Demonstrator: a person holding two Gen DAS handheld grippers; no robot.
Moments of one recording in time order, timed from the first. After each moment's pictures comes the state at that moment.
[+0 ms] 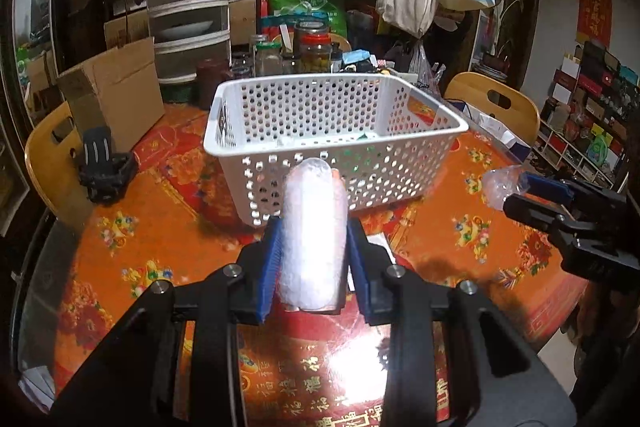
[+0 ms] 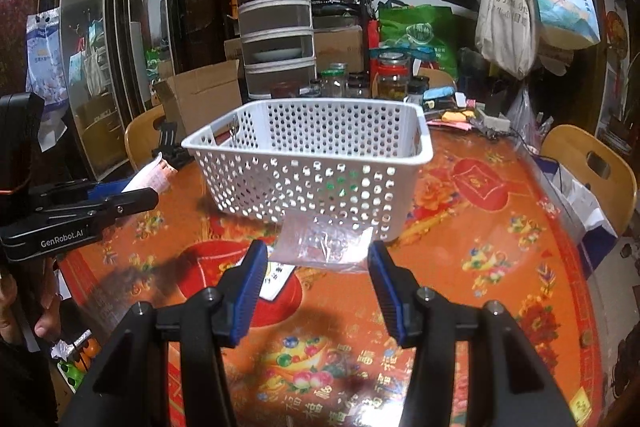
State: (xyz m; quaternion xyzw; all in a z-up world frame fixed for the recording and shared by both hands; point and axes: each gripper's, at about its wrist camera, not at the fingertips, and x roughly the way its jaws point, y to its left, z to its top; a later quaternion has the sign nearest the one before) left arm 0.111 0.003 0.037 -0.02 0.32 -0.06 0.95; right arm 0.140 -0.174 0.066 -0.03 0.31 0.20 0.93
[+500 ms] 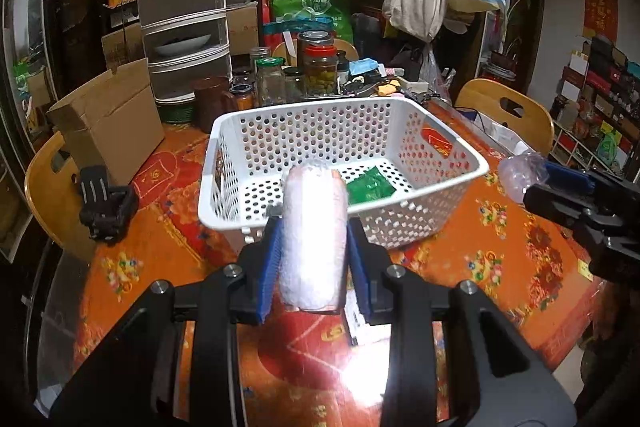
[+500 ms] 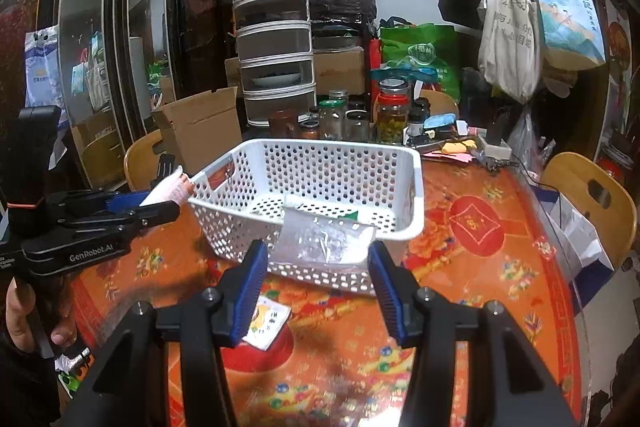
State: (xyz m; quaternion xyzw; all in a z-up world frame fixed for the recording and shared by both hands) left arm 0.176 -0.004 0.069 0.00 0.32 -0.04 0.95; right arm 0.183 -0.172 0.108 -0.03 0.29 0.21 0.93
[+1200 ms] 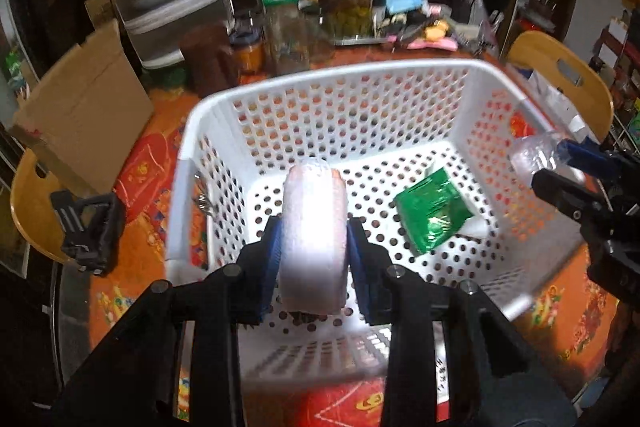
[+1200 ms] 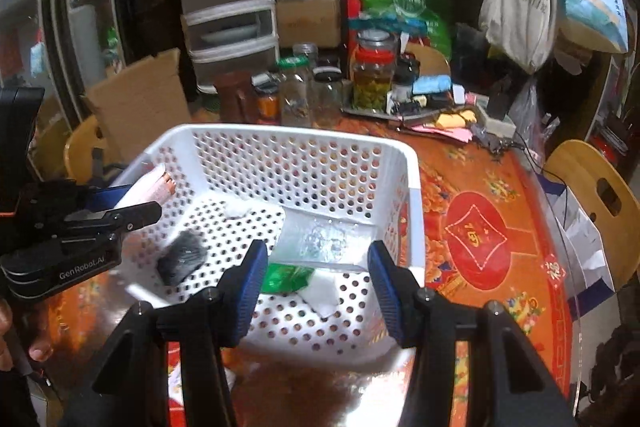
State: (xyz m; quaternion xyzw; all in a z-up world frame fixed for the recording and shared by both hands) left arm 0.361 0.000 0.023 0.02 0.46 0.00 0.89; right arm 0.332 -0.143 0.073 -0.06 0.40 0.15 0.90
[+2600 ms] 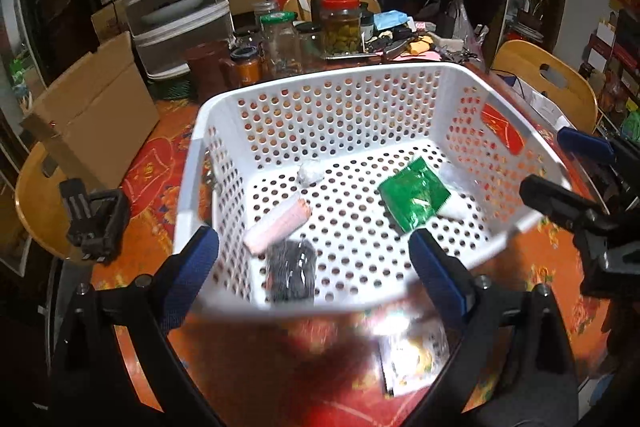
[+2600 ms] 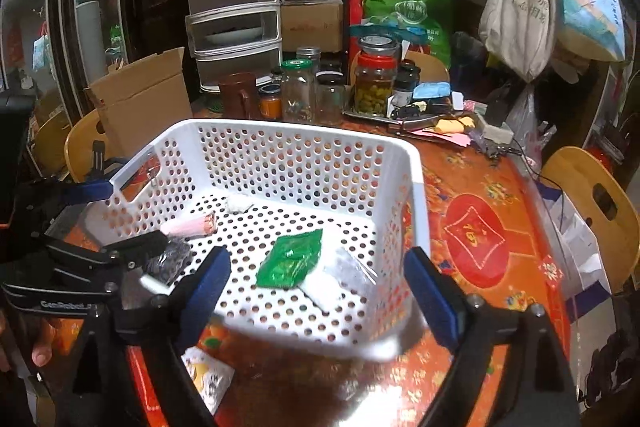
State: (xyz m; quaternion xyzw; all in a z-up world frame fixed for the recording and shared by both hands) left arm 0.284 -0.007 0.037 0.03 0.40 -0.01 0.91; right arm 0.295 -0.146 0.079 -0.07 0.36 0.16 0.92
